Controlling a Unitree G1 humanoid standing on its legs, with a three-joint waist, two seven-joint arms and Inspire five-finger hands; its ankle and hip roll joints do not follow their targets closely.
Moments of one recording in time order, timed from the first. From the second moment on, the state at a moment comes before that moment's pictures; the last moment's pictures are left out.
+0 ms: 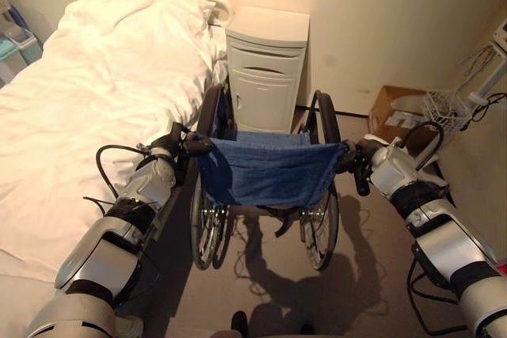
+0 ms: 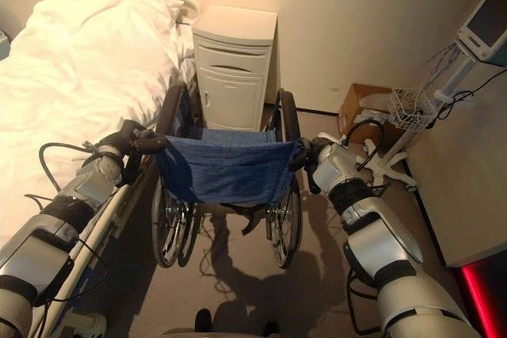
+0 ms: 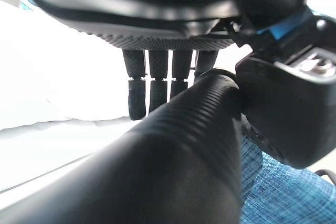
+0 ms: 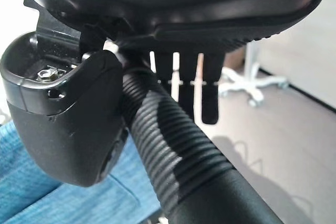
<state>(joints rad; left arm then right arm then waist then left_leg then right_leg) -0.75 0.64 -0.53 0.81 0.12 0.26 0.15 -0.94 -0.46 0.57 0.82 -0.35 0.62 0.29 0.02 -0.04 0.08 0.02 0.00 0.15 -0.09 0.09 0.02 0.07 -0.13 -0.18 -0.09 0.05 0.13</state>
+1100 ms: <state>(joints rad) -0.73 0.76 -0.44 0.70 -0.26 0.46 -0.17 -0.93 -0.66 0.59 0.70 0.19 0.67 0.29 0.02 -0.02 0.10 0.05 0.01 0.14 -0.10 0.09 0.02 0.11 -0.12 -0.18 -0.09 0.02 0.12</state>
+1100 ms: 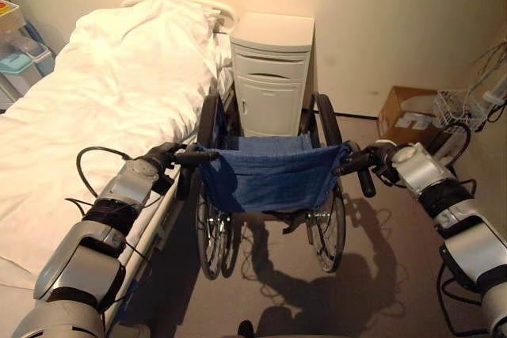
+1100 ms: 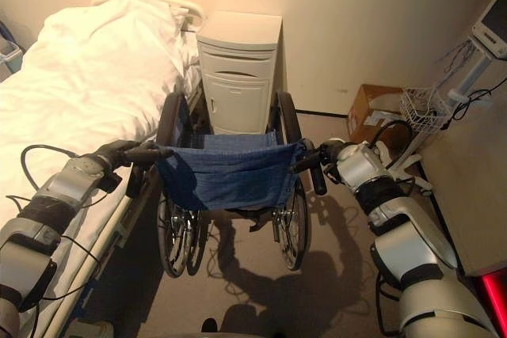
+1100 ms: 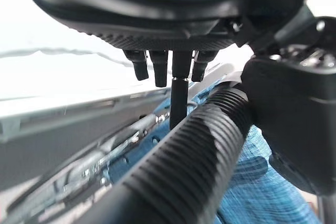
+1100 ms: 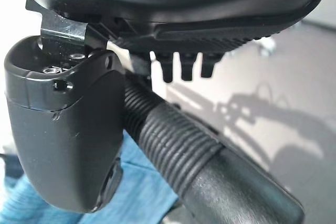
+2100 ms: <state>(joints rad) -0.52 0.79 -0.15 0.82 -1.00 0.35 -0.23 -0.78 -0.88 0.28 0.70 0.82 0.51 0.25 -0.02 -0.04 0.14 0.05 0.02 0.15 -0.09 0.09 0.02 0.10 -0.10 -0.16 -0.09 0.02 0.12</state>
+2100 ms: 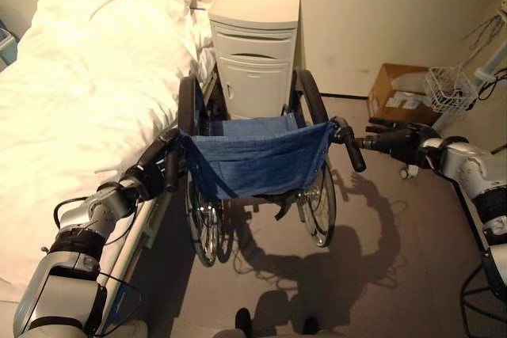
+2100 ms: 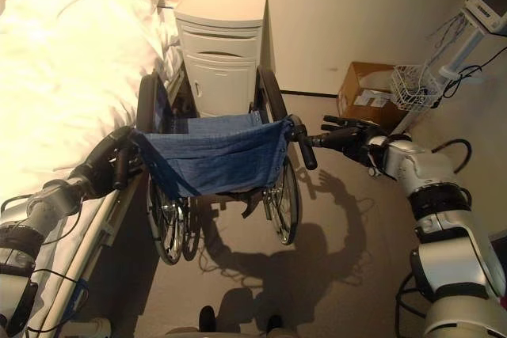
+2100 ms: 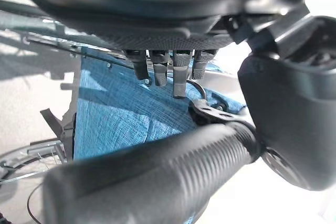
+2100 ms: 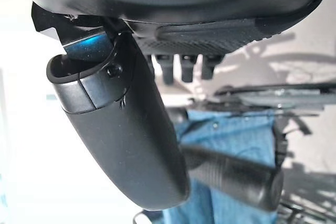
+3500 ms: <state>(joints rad) 0.04 0.21 0.00 1.04 -0.88 -0.05 -0.34 -0.05 -0.21 0.08 0.95 0.68 0.01 0.27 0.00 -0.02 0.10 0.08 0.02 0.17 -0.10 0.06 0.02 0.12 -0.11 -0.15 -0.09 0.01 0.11</state>
